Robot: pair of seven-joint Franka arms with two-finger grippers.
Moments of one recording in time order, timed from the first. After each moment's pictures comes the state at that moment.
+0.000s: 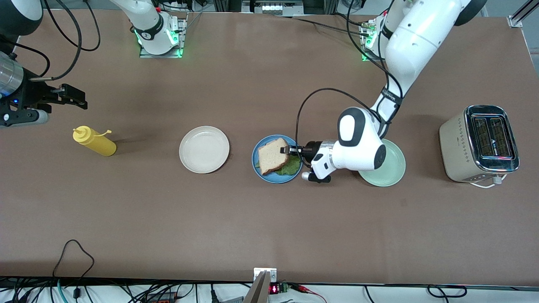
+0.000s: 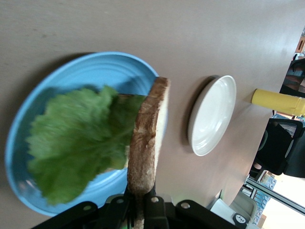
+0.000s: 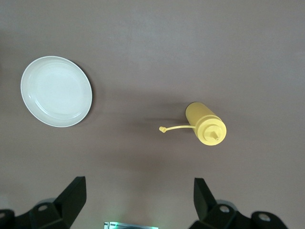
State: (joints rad) left arm -0.21 0.76 -0.30 -1.59 -0.89 2.20 0.17; right arm 0.13 0.08 -0.12 -1.59 -0.01 1.54 -0.12
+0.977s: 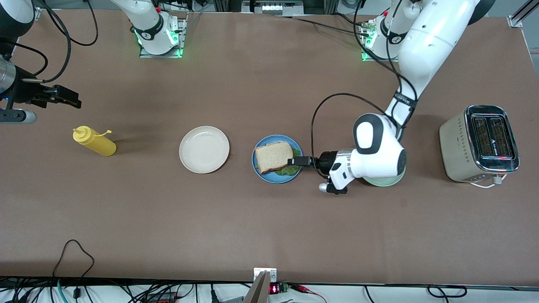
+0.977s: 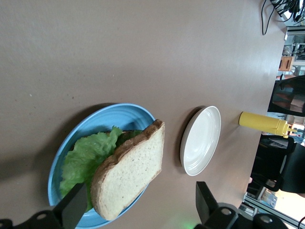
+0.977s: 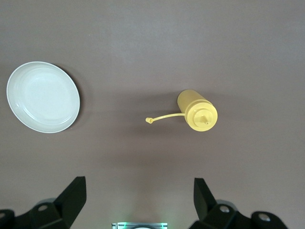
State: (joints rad) left arm -0.16 0.70 -0.28 -1.55 -0.85 2.20 0.15; right arm 0.09 0.03 -0.13 -1.67 -0.01 1.57 -0.04
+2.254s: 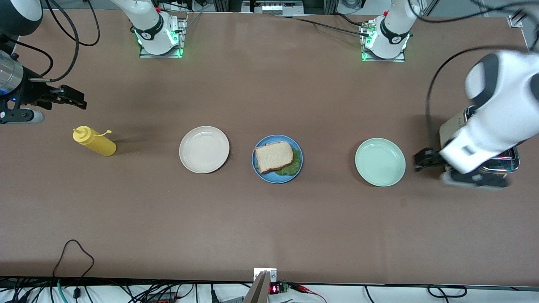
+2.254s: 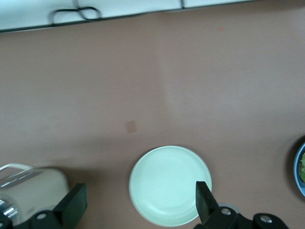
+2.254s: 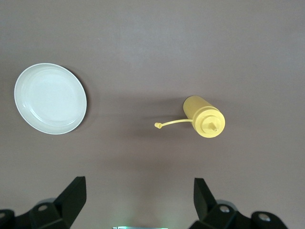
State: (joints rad) left arm 0.00 0.26 -0.08 -1.54 0.05 1.92 -0.02; right arm 0.03 0.03 -0.03 -1.67 -0.01 1.59 -0.04
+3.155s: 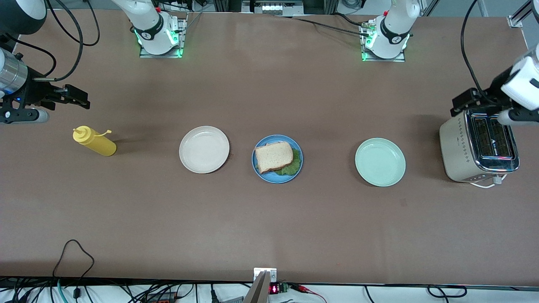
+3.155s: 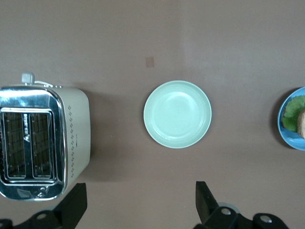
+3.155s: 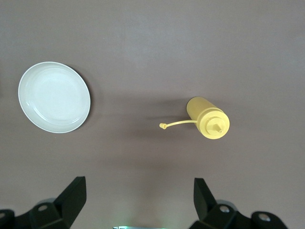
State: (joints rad) left arm 0.08 -0.05 -0.08 -1.73 -0.03 1.67 -0.02; right arm -0.02 0.03 0.03 -1.67 -0.01 1.59 -0.04
